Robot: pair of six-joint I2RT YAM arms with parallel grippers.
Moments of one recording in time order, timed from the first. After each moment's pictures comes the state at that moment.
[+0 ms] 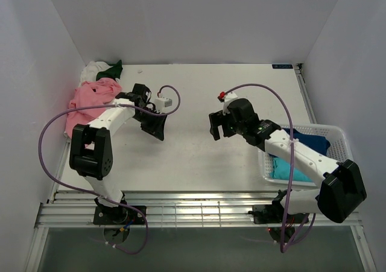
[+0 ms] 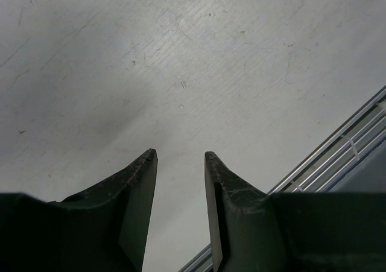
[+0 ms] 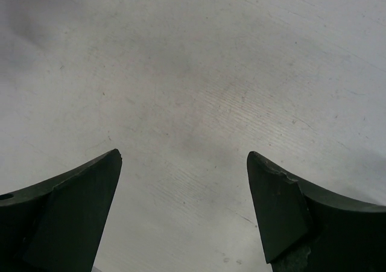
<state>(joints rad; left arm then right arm) -0.24 1.75 1.29 -0.88 0.50 0.32 0.67 1.29 0.96 -0.32 0.03 0.15</state>
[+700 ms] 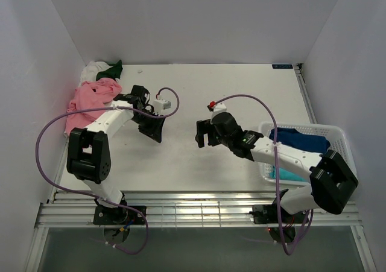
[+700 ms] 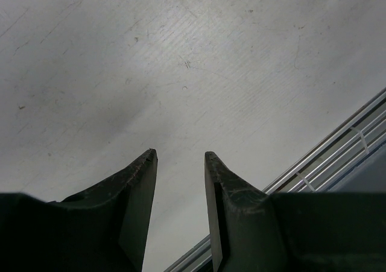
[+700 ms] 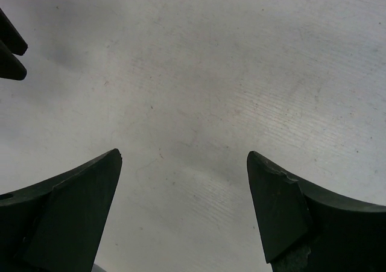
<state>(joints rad) -0.24 1.70 1.25 -0.90 0.45 0.33 0.86 1.38 0.87 -0.10 0.18 0.40</state>
